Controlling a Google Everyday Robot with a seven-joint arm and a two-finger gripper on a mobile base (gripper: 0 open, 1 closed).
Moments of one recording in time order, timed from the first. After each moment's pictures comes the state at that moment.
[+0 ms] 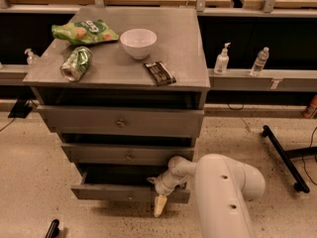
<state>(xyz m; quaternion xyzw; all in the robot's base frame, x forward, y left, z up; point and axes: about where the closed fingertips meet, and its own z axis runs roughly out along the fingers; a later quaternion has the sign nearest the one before) 0.580 0.024 0.170 -0.74 0.60 0.25 0.18</state>
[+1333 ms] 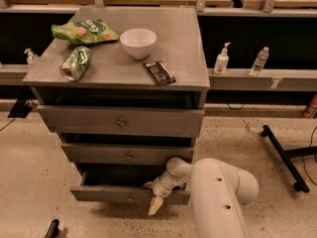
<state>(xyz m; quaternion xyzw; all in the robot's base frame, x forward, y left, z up) 0.569 0.039 0.155 -0.73 0.59 0.29 0.18</state>
